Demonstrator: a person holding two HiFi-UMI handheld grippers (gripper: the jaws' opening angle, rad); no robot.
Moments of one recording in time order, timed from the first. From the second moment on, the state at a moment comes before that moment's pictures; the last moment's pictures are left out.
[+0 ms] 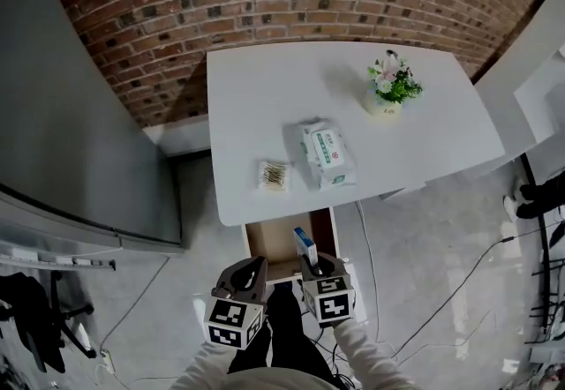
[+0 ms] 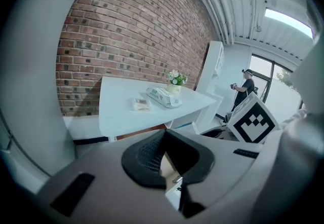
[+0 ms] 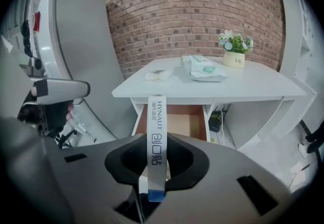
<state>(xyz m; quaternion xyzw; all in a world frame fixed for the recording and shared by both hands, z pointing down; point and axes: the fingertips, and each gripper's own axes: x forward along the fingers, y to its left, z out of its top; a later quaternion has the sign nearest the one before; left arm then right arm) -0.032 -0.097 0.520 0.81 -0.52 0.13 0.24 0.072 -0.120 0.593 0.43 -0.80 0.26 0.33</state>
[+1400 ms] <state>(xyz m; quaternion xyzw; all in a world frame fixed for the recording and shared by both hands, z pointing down) -0.041 -0.064 0.479 0.84 -0.49 0.11 0.19 0.084 -0.068 0.483 0.51 -0.81 0.21 0.21</state>
